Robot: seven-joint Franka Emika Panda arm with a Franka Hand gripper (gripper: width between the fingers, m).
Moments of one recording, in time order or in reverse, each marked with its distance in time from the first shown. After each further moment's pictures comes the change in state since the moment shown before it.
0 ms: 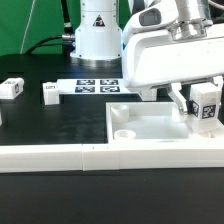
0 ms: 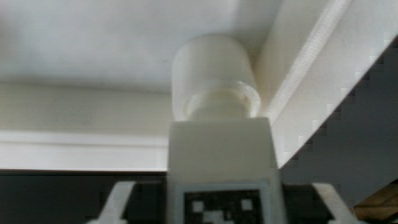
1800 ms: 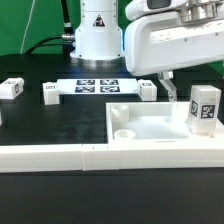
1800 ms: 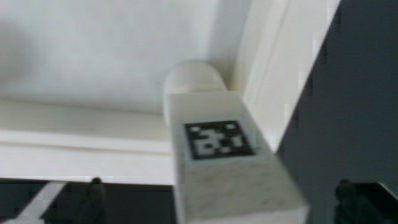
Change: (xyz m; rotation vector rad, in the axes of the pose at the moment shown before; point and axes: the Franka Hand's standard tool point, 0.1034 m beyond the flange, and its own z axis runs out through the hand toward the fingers) arm 0.008 0.005 -0.023 0.051 -0.402 0.008
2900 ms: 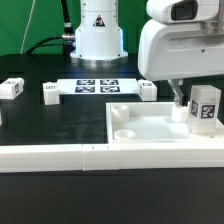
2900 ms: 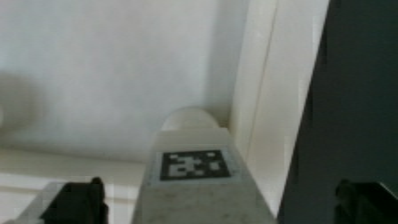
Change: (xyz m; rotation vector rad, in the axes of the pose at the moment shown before) arm 0.004 -0.017 0.014 -0.074 -0.196 0.042
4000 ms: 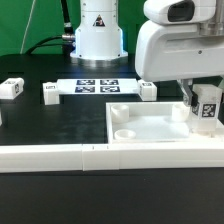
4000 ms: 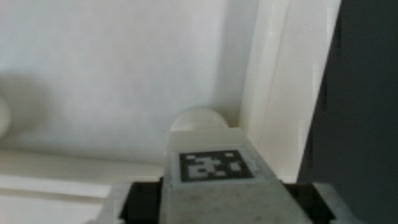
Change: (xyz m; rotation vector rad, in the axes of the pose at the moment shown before) arm 0.000 0.005 0.004 0.002 0.020 0.113
